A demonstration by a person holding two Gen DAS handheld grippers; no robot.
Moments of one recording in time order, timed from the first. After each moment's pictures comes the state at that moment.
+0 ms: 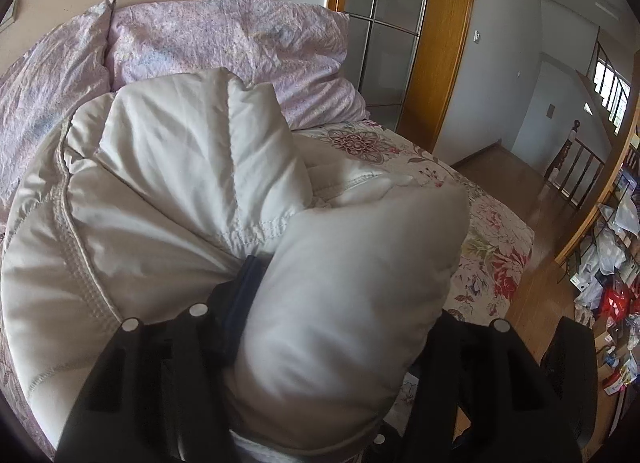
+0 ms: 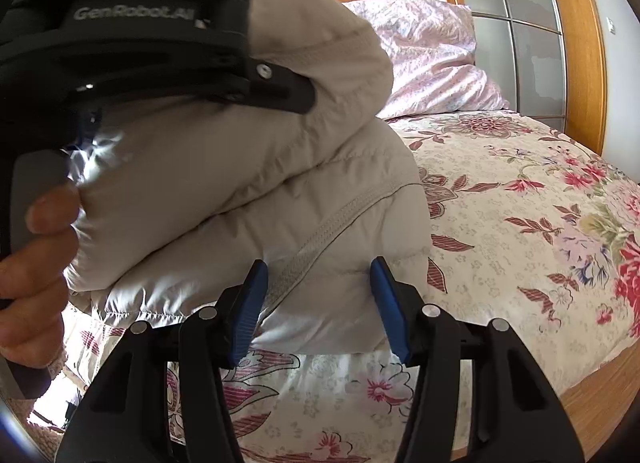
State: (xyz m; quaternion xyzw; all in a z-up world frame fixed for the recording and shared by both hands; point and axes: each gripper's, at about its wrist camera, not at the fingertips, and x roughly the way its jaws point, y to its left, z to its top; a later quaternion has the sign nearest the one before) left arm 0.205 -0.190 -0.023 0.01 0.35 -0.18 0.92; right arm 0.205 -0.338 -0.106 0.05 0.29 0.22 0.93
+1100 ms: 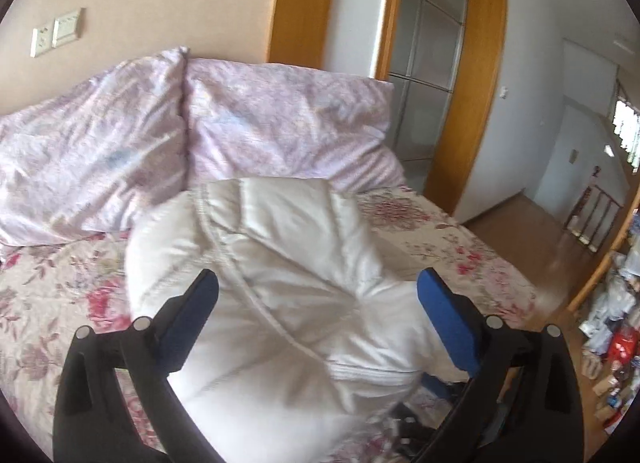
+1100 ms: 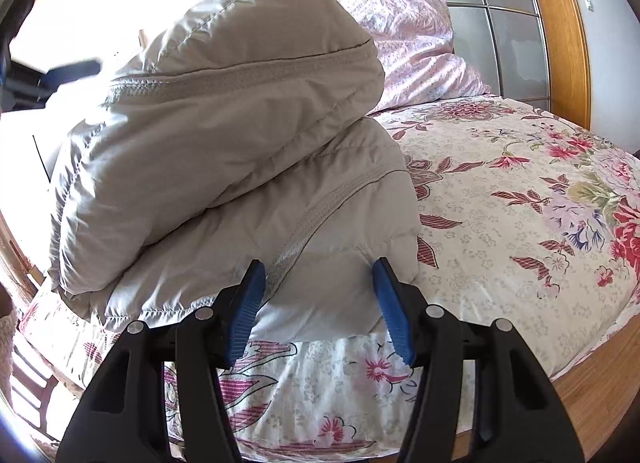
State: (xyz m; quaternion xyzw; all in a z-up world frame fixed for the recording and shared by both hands) left arm 0.170 -0.116 0.063 -0.01 0.28 -0.08 0.96; right arm 0.201 -0.344 -0.109 0.08 0.30 0.19 0.93
